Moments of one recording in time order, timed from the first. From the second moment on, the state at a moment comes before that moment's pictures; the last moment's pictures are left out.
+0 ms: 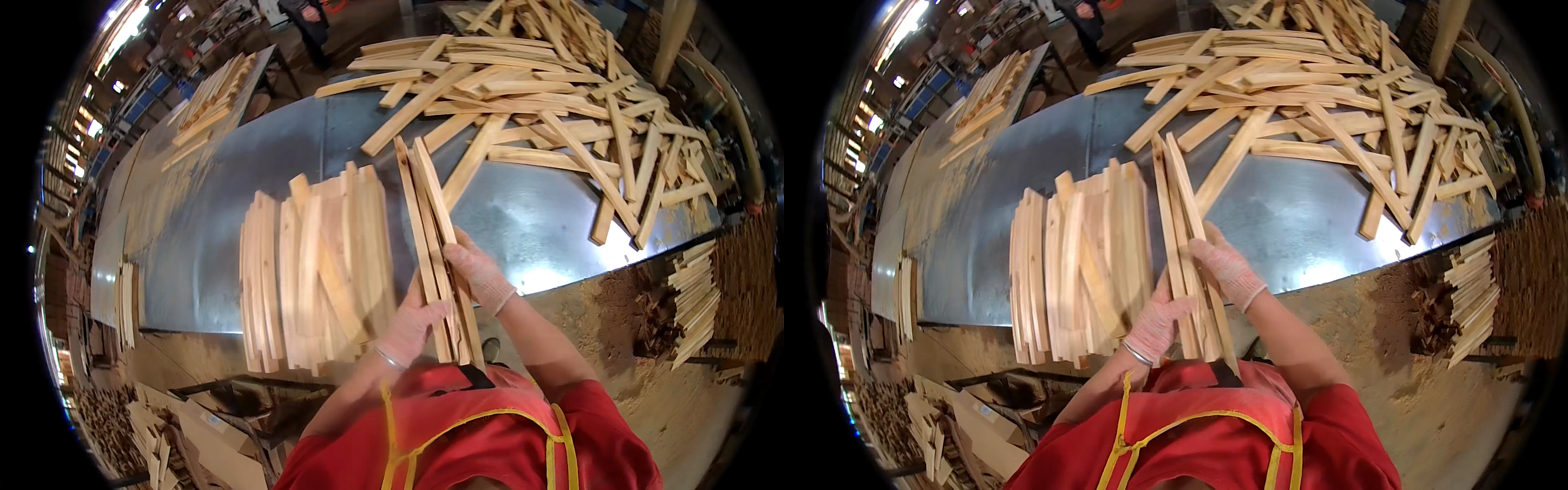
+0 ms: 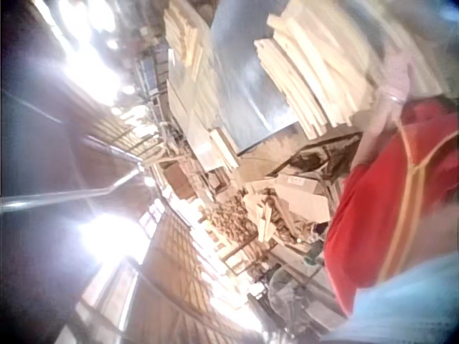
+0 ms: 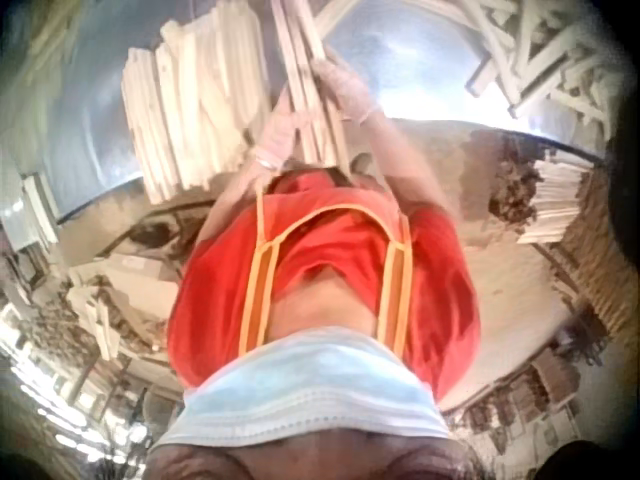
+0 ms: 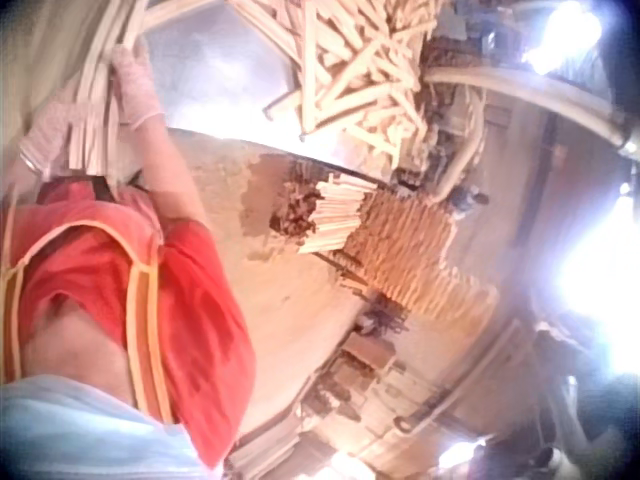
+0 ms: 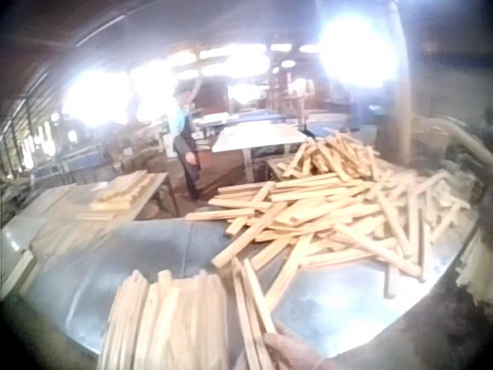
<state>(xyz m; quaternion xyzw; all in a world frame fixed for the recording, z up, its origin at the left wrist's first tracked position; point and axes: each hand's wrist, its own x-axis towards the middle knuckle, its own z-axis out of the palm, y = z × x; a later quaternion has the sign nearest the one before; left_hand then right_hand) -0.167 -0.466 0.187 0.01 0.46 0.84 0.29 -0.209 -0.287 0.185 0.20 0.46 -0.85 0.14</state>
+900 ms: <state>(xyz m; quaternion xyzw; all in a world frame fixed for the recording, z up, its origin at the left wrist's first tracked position) -0.370 -0.307 0.162 0.56 0.80 0.11 -0.19 0.008 0.119 0.131 0.45 0.55 -0.68 -0.17</state>
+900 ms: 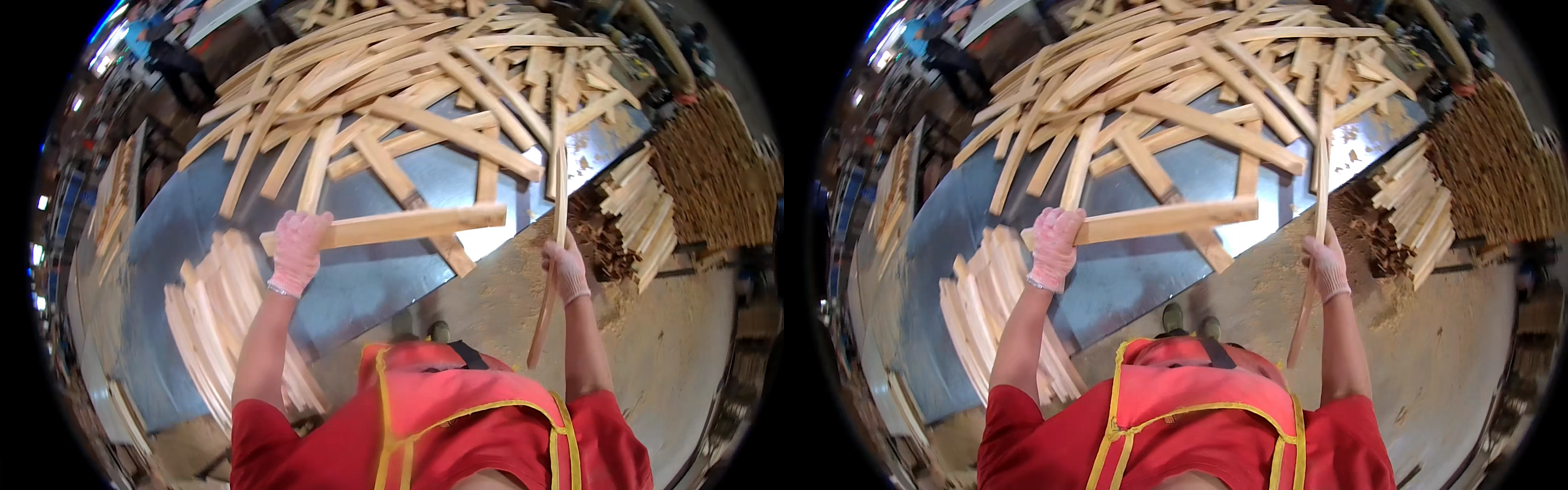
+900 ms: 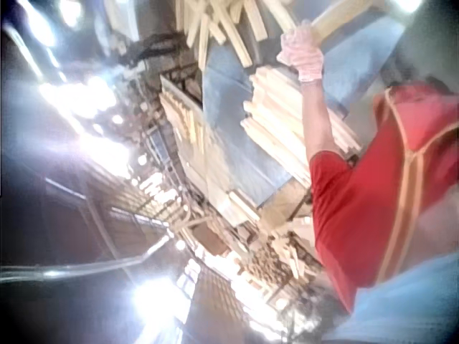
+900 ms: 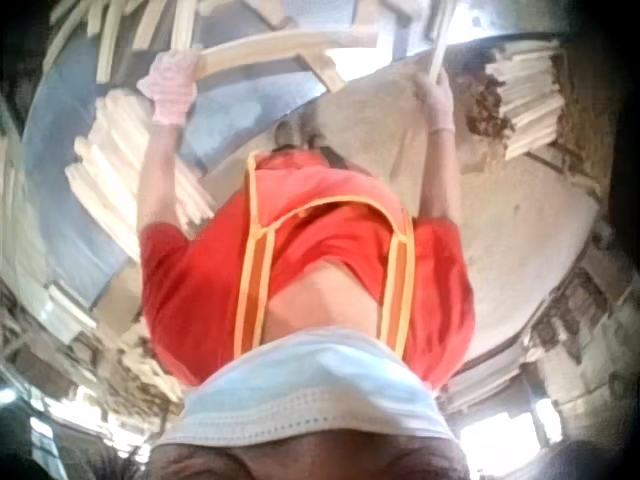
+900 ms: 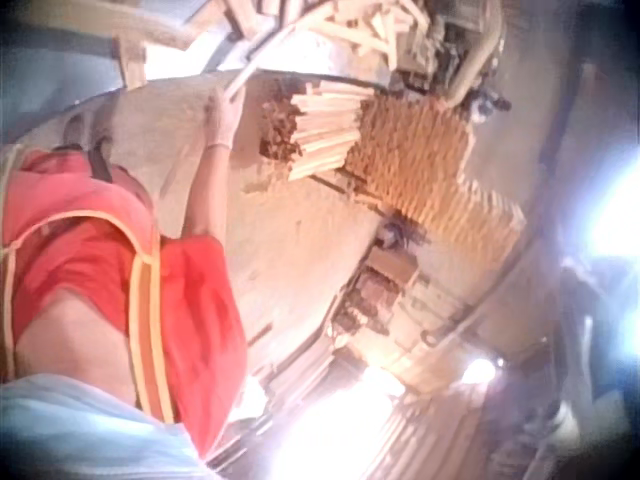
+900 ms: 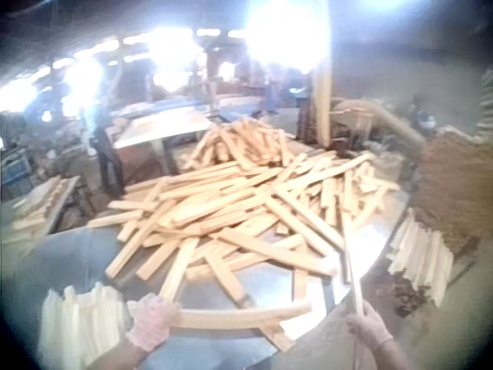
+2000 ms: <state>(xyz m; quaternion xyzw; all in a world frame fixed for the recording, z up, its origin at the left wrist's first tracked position) 0.006 0.250 0.198 0.43 0.76 0.23 0.44 0.098 0.324 0.108 0.47 0.24 -0.72 -0.44</state>
